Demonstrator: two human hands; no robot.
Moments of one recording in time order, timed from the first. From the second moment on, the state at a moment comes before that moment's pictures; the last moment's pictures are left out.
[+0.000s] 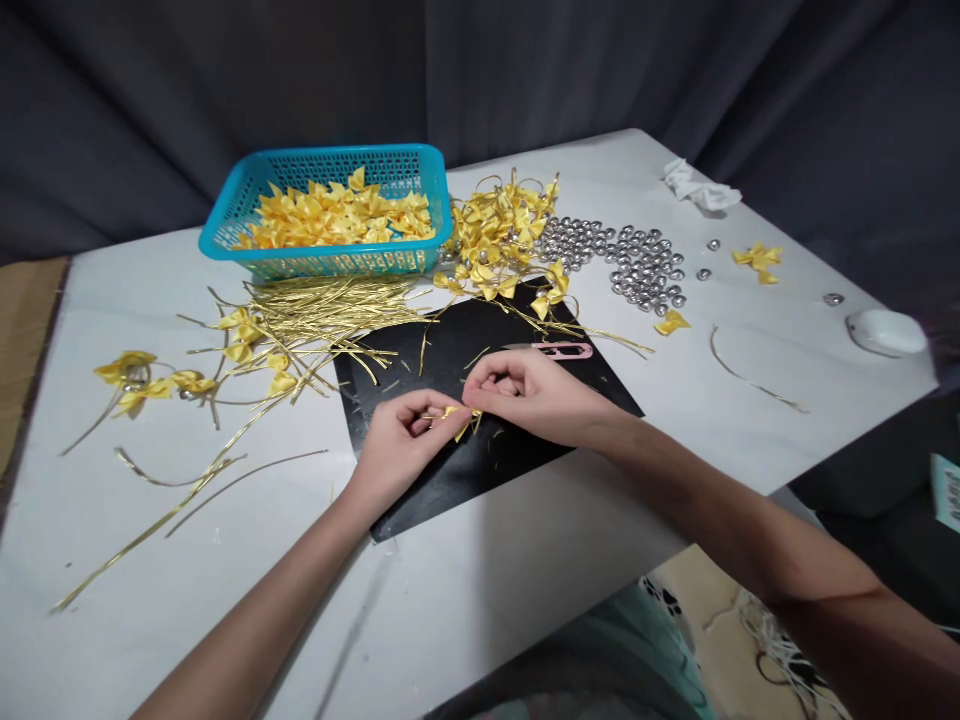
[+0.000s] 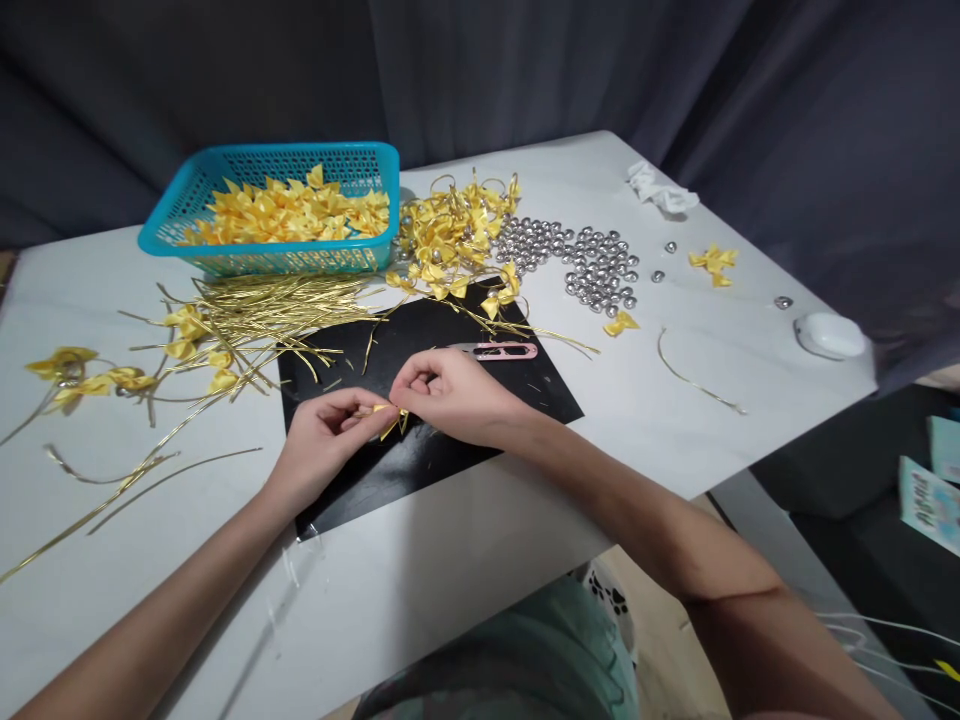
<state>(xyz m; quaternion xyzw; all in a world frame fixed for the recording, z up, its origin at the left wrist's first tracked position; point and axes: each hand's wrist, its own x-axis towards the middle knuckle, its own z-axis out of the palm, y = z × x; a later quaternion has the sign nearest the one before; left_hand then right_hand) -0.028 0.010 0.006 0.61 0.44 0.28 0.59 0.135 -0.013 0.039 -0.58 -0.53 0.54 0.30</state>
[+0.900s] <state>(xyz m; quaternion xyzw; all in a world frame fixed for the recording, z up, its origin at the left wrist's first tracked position) -0.030 0.010 0.005 0.67 0.42 0.19 0.58 0.140 -0.014 0.045 -0.57 -0.67 0.43 0.20</state>
